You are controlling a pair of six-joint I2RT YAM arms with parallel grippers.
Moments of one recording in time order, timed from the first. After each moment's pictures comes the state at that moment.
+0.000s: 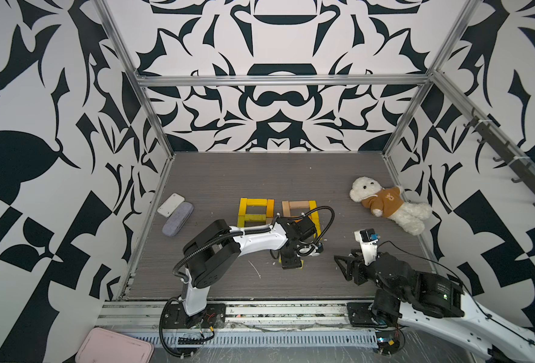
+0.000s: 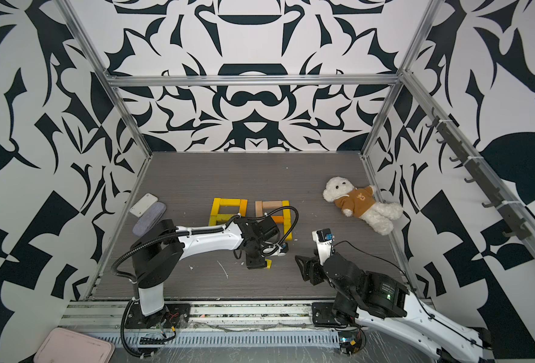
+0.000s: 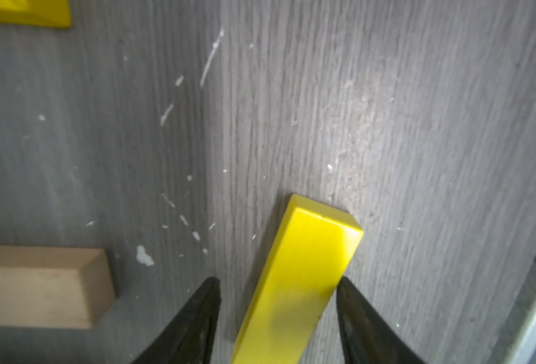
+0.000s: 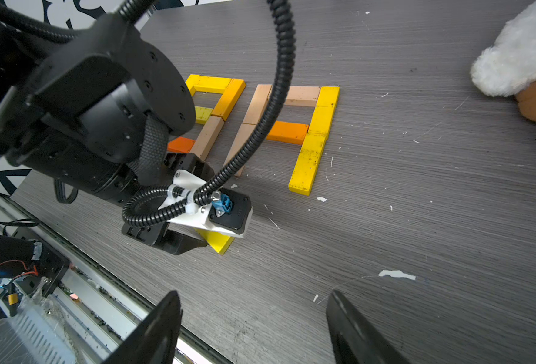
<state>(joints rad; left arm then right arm) -1.08 1.91 1.26 -0.74 0.09 0.46 1.07 0.34 0.59 -0.91 0.34 0.65</state>
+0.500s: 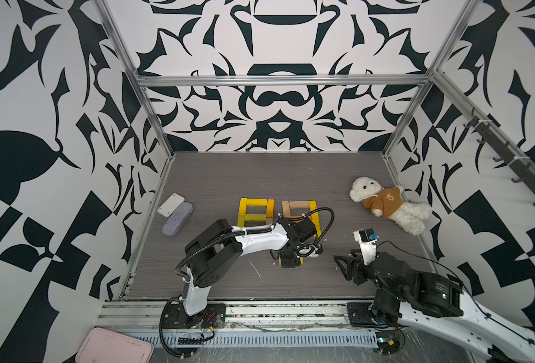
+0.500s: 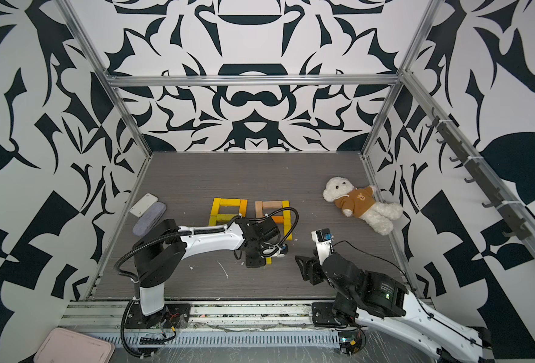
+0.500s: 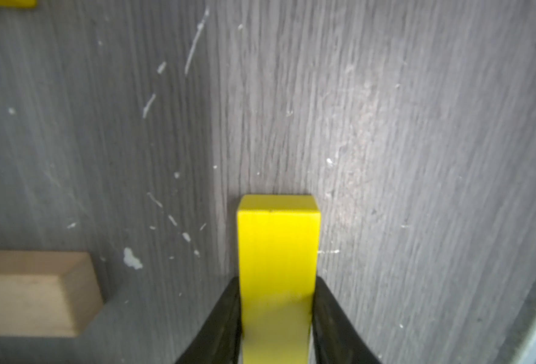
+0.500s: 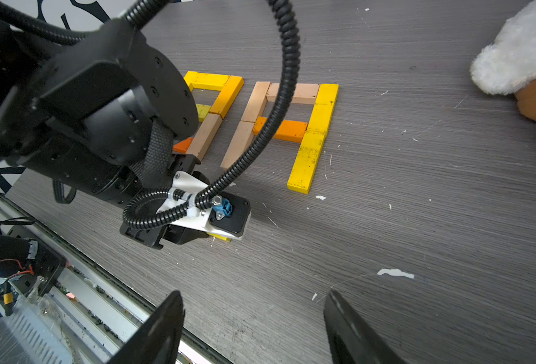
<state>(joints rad) -1.08 1.92 1.27 -0.74 0.08 0.47 1.07 0.35 0.59 -0.91 0.34 0.65</state>
